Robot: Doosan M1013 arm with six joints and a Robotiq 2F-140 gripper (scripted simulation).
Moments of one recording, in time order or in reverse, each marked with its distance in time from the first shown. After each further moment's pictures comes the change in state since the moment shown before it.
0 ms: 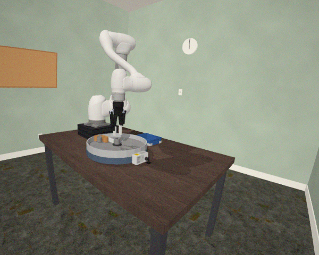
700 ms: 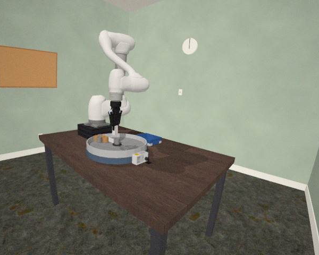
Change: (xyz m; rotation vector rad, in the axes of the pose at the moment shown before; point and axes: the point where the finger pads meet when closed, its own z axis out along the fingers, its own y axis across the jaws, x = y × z) arm -0.022 0.005 0.000 -0.007 -0.004 -0.260
